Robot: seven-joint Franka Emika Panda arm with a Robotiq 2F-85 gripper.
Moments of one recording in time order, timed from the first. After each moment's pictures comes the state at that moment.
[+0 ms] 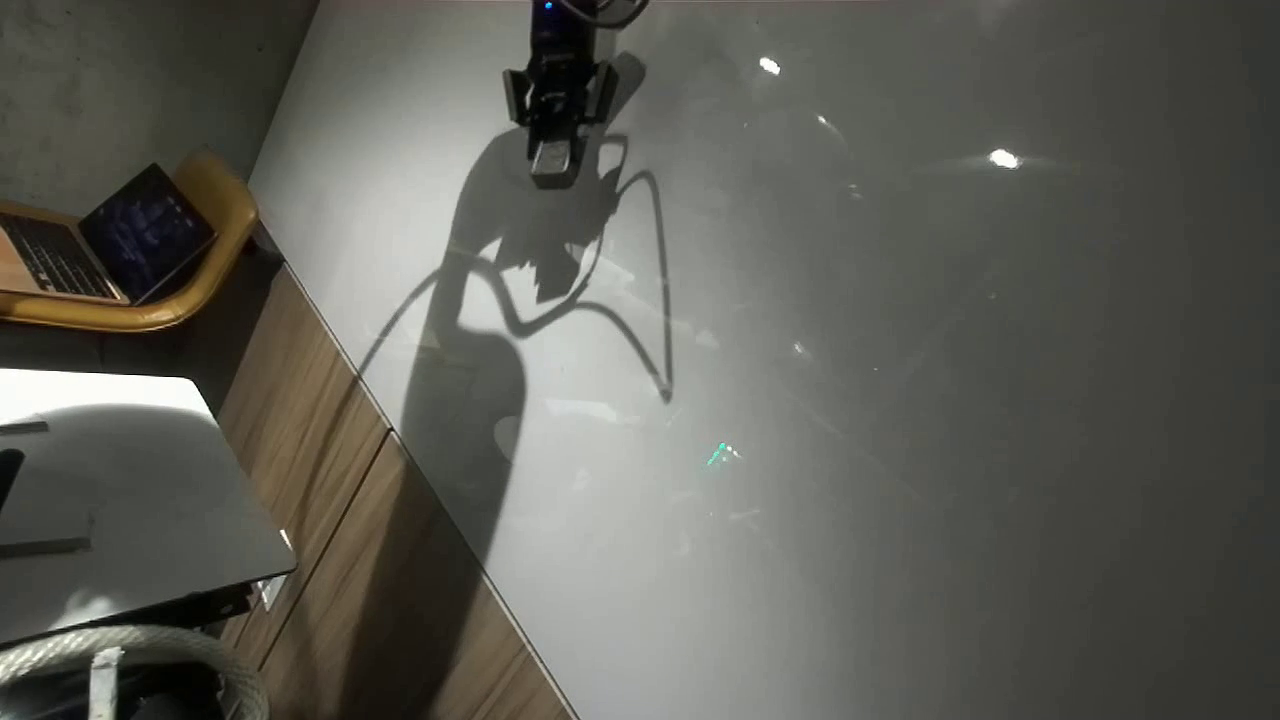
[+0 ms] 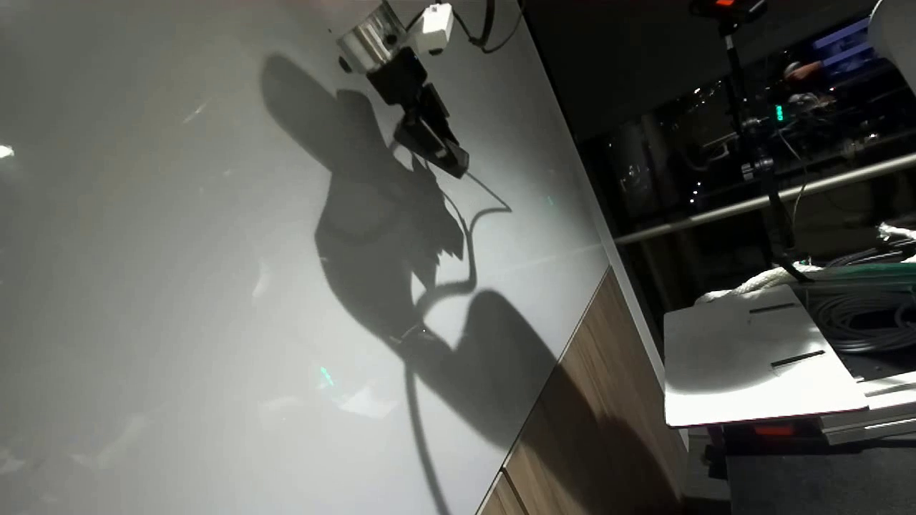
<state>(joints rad) 0.20 0.07 0.12 -1.60 -0.54 1.62 0.11</state>
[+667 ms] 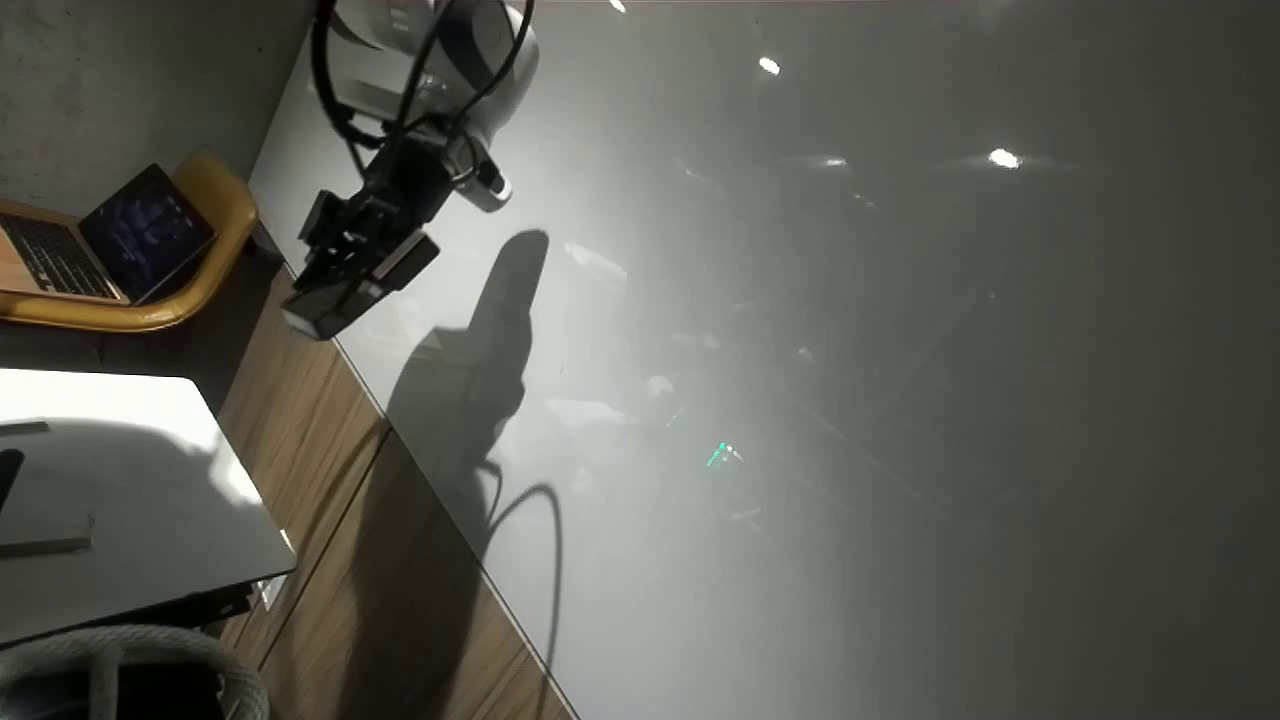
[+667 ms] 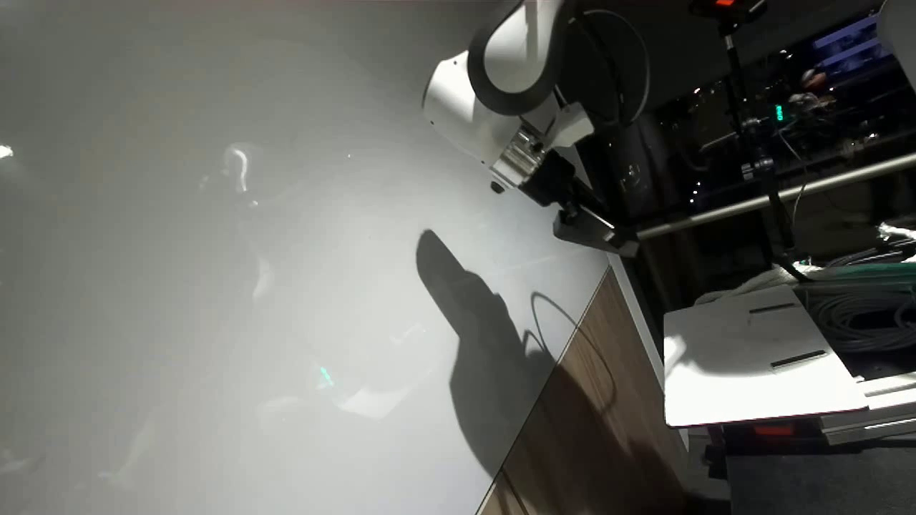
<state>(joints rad) 0.11 -0.06 0.09 -2.25 -0.25 1.75 0.07</state>
